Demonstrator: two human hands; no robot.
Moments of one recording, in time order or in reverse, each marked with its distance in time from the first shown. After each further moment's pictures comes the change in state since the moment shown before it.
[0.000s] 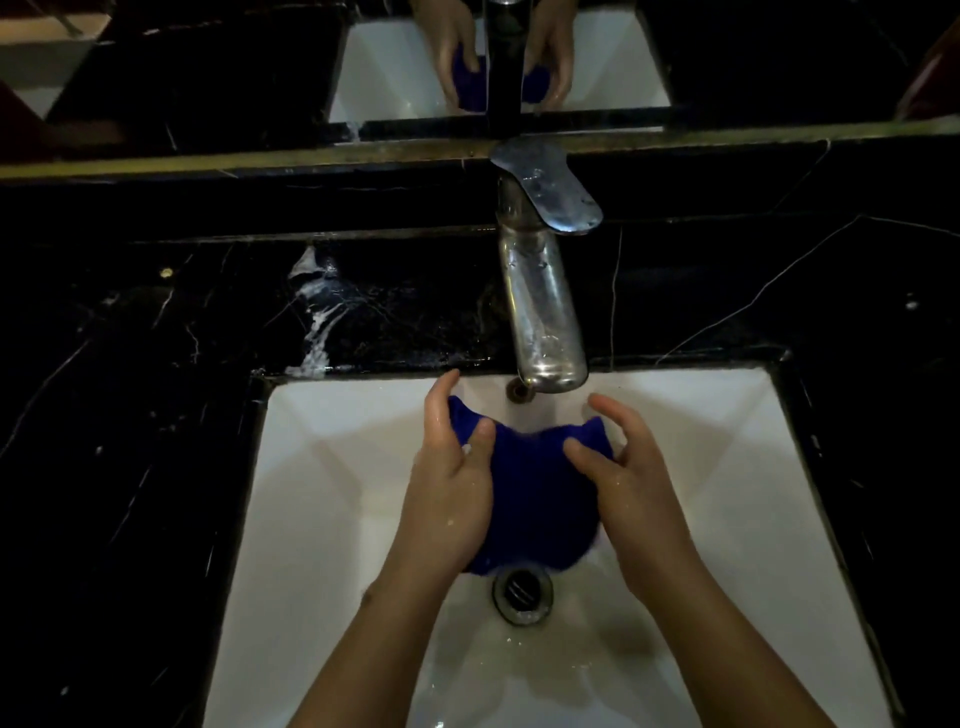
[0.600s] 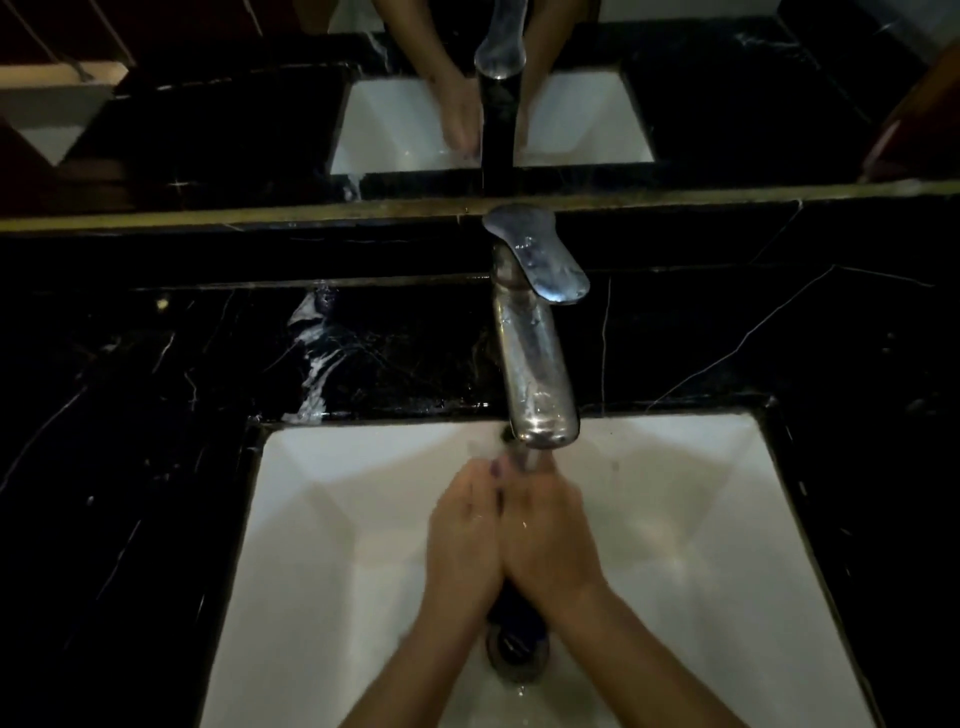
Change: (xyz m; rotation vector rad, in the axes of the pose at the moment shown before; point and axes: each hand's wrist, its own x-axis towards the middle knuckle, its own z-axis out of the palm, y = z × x) left_hand 0.016 -0.038 0.028 0.158 0.106 0.099; right_hand 0.012 -0.006 0.054 -0.513 -0.006 -0.297
